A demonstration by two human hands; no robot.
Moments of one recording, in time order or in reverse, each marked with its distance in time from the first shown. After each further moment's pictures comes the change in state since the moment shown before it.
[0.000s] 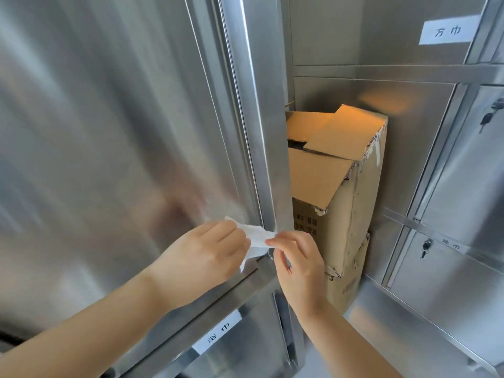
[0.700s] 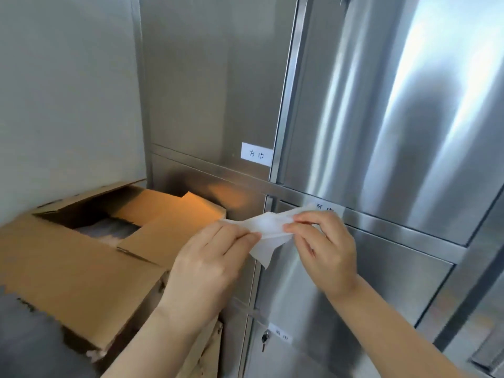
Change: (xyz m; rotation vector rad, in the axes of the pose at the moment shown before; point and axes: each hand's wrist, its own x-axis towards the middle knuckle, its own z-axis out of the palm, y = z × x) left_hand 0.372 0.074 0.019 -0.479 0.794 -0.344; right_hand 0.268 0.207 -0.288 -0.500 0.093 -0.537
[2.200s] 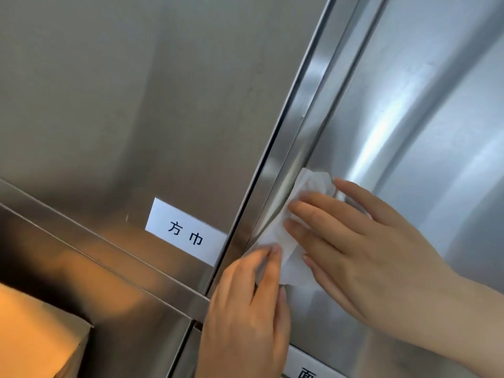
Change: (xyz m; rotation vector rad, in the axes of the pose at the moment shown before) left_hand 0.146 -0.070 0.300 -0.514 0.161 -0.400; right_hand 0.144 0.205 0.103 -0.756 -0.942 -0.646
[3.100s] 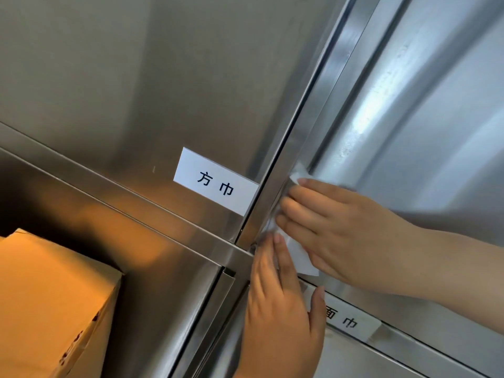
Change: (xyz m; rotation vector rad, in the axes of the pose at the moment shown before) left_hand -0.052 0.010 0.006 0.014 -0.330 -0.313; right_hand 0.017 -0.040 0.025 -0.045 -0.246 -0.261
